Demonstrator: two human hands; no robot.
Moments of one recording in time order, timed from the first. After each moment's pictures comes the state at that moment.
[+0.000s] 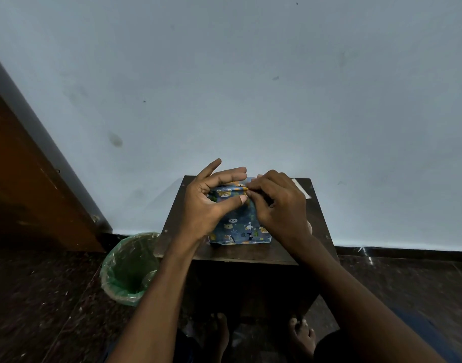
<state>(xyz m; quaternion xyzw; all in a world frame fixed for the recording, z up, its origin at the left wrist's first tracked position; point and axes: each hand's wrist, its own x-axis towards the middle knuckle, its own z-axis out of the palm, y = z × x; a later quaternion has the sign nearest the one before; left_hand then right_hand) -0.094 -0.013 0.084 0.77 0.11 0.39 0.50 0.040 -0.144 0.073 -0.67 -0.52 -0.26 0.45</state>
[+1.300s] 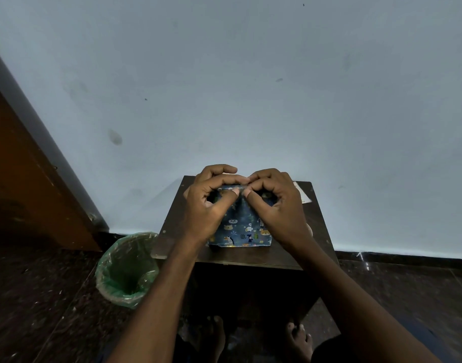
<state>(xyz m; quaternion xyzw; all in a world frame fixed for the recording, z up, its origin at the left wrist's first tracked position) -0.089 -0.016 0.085 0.76 0.13 0.42 0.47 0.033 -0.141 0.083 -0.65 -0.49 -0.06 0.59</state>
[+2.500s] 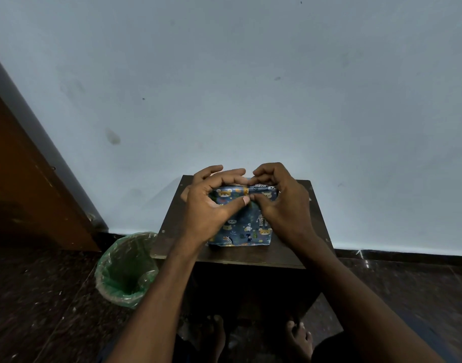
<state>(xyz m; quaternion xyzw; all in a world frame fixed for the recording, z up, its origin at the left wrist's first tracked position) -0.087 -0.017 0.081 0.81 0.15 0.41 0.40 0.041 -0.147 0.086 -0.69 -0.48 -0.11 0.53</state>
